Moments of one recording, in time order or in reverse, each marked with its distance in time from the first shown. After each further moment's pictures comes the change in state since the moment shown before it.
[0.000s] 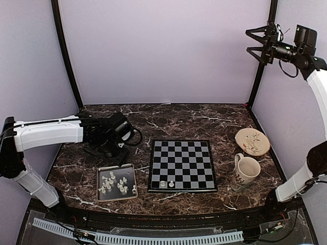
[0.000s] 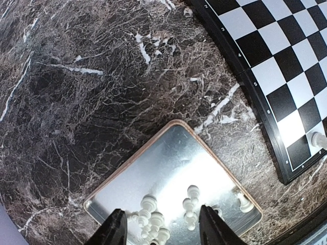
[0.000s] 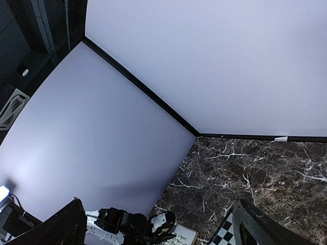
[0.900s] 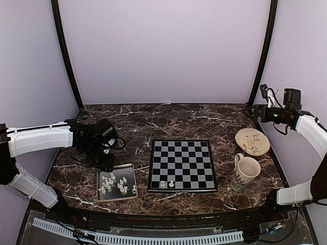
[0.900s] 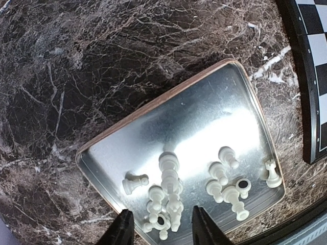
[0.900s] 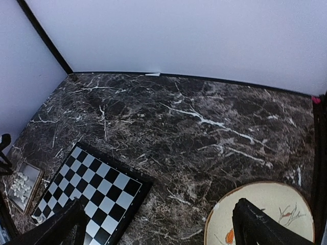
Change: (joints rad) left arm 0.129 -0.119 -0.185 -0.039 0.121 -0.113; right arm -0.156 -0.259 -0.949 0.134 0.282 -0.853
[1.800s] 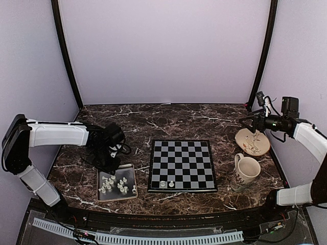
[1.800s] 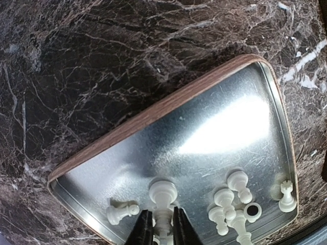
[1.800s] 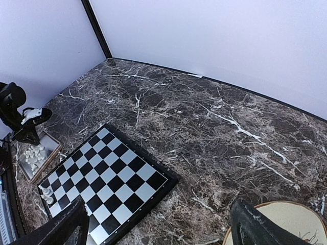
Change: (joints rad) left arm 0.030 0.191 0.019 0.061 0.055 0.026; right arm 0.001 -0.043 -0.130 0.089 -0.217 -0.179
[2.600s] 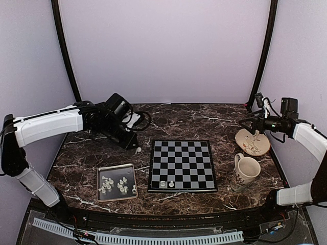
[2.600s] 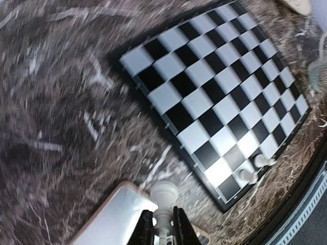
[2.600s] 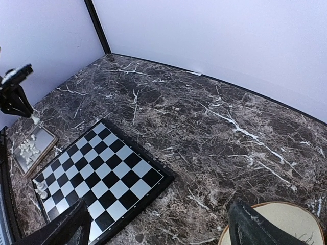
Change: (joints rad) left arm -0.065 -0.040 0.269 0.119 0.108 0.202; right arm 0.000 0.008 -0.009 0.000 0.003 -0.049
